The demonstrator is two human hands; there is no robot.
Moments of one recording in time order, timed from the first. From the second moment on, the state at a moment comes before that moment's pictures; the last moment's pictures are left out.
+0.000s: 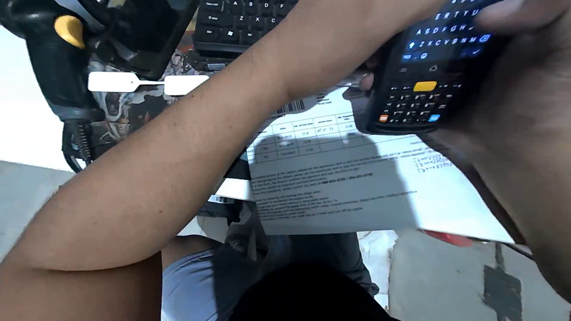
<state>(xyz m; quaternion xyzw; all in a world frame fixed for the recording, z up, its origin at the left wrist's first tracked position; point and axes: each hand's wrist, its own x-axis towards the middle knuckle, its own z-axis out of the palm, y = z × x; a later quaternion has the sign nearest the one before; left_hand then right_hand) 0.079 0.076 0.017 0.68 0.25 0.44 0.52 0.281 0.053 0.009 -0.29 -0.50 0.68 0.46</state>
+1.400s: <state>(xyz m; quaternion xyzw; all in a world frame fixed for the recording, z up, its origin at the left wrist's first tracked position) 0.080 0.073 0.019 0.70 0.31 0.42 0.49 0.282 0.050 0.015 -0.34 -0.52 0.62 0.47</state>
